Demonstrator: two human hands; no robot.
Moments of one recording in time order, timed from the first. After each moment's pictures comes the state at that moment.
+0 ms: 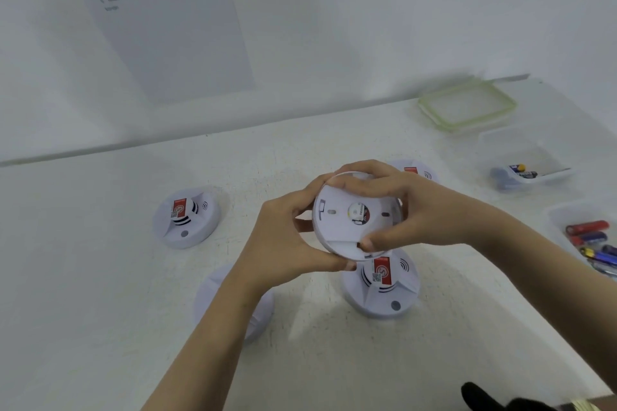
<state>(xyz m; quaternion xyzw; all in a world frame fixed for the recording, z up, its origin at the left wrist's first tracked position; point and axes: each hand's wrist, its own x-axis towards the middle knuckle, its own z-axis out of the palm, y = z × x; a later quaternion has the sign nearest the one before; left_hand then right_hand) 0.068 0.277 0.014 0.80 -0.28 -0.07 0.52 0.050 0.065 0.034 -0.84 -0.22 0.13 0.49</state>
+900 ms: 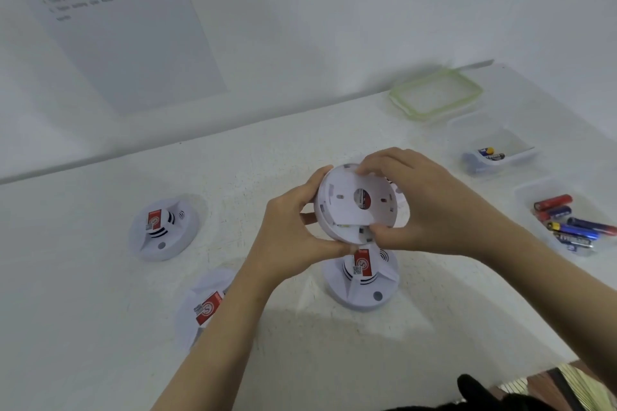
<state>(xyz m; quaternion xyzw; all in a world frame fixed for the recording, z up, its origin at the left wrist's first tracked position) 0.069 0.247 -0.001 0.80 -0.29 -0.07 0.52 0.014 0.048 0.037 -0.96 -0.14 -0.09 0.22</state>
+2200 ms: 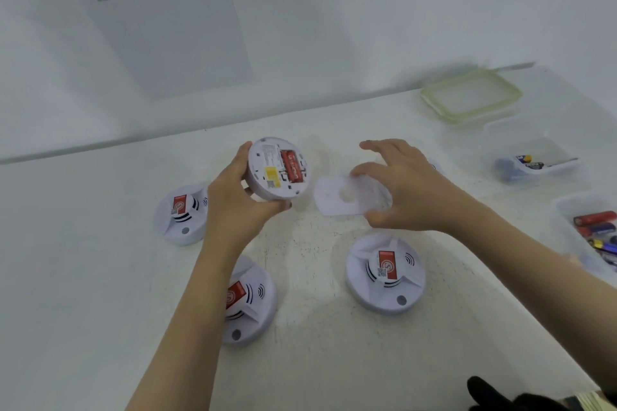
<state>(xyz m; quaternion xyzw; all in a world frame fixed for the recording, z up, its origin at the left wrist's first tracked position) 0.116 0.311 -0.010 0.84 -0.14 0.06 0.51 0.071 0.066 0.006 -0.98 -0.13 -0.03 0.14</state>
